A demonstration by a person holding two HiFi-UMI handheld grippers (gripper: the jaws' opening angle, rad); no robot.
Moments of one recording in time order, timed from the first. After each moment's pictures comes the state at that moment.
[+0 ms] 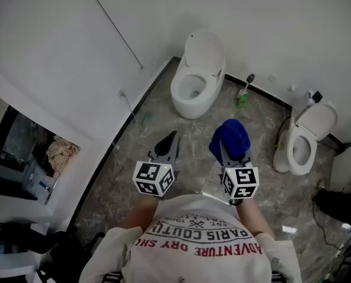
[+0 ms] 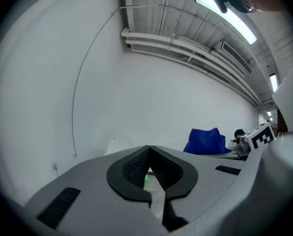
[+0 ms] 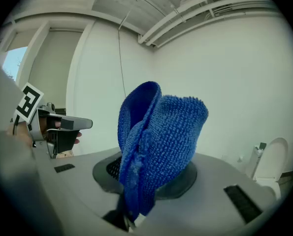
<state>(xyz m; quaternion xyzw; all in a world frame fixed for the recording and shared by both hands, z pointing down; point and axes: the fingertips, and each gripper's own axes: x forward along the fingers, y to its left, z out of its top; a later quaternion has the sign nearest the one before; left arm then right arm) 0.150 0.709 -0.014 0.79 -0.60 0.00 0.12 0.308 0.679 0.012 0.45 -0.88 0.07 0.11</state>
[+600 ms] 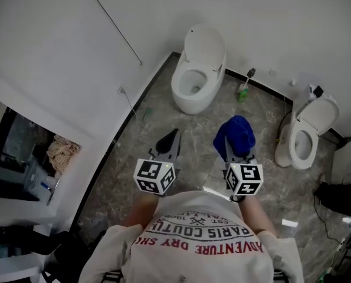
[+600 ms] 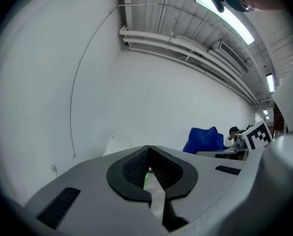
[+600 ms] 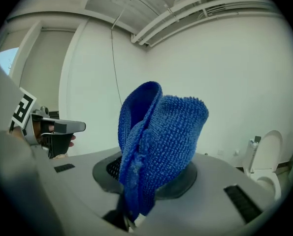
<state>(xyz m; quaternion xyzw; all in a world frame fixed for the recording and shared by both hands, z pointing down) 0.137 0.711 -0.006 0.80 -0.58 0.01 0.12 0.306 0.676 0.020 0.48 -0.87 0.09 0.10</state>
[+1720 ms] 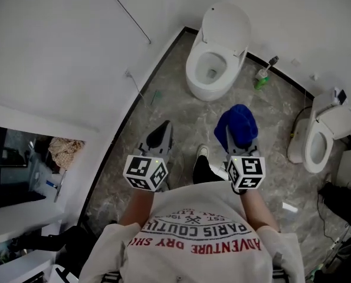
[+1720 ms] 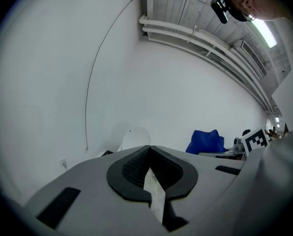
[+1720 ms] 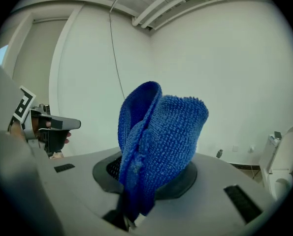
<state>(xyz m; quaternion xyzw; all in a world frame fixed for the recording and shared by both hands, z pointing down) -0.018 0.593 0.058 0.77 -0.61 0.02 0.18 0.169 0.541 0.087 0.45 -0.87 0.12 0.14</state>
